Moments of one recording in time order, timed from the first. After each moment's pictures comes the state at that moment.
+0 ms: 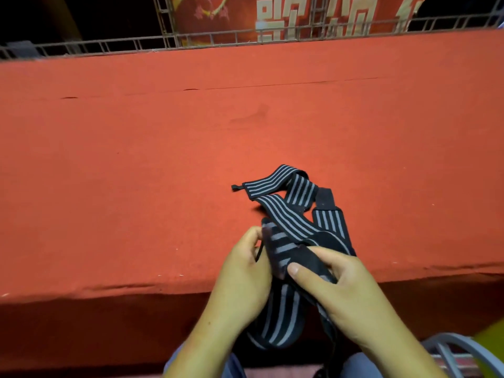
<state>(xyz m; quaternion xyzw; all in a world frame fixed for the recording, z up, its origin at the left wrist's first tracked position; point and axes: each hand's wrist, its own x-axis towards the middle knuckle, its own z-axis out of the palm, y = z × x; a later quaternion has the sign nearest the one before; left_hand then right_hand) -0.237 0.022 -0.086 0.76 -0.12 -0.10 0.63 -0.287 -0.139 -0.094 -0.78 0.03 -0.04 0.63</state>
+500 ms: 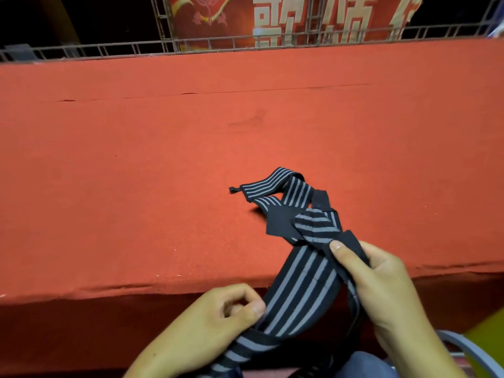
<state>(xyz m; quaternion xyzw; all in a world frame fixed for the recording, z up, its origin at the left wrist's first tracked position) -0.246 0.095 -0.116 0.80 -0.23 -0.24 0.50 -0.291 -0.167 -0.108 -0.70 0.17 -0.17 0.67</state>
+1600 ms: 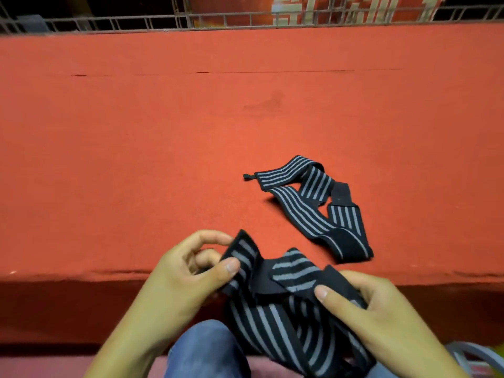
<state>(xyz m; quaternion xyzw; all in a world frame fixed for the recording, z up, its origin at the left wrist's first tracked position) -0.232 0.121 -0.087 0.71 -0.07 -0.12 0.69 -0.297 -0.152 -0.115 -0.84 0.07 0.05 0.54</state>
